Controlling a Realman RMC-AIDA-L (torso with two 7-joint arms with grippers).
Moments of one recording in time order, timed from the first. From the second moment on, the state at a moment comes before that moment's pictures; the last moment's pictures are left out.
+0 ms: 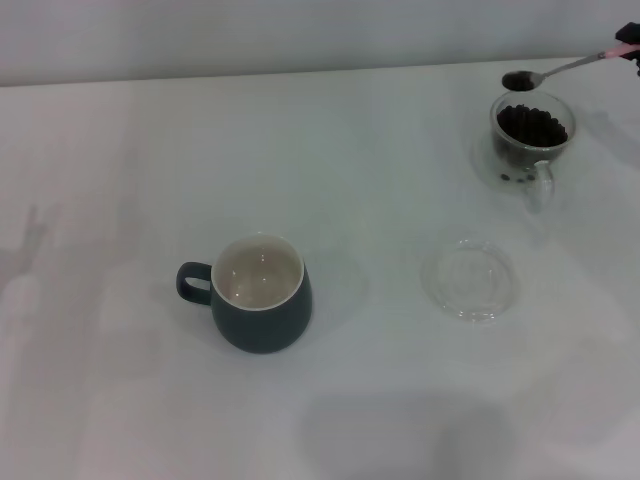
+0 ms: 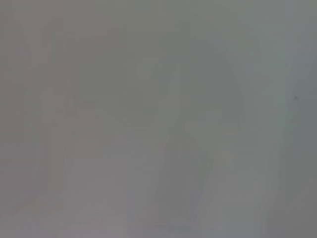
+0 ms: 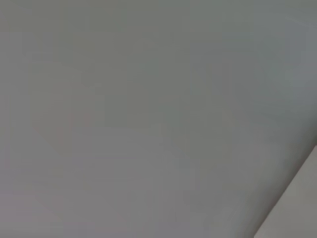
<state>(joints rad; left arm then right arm) -0.35 -2.08 -0.85 -0.11 -0.85 -1.26 2.82 0.45 1.86 -0.61 -0.49 1.51 1.13 -0.60</state>
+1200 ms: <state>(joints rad) -0.30 -2.09 -0.84 -0.12 -0.84 -1.25 2.82 0.55 2.00 -0.88 -0.51 1.49 1.29 -0.59</state>
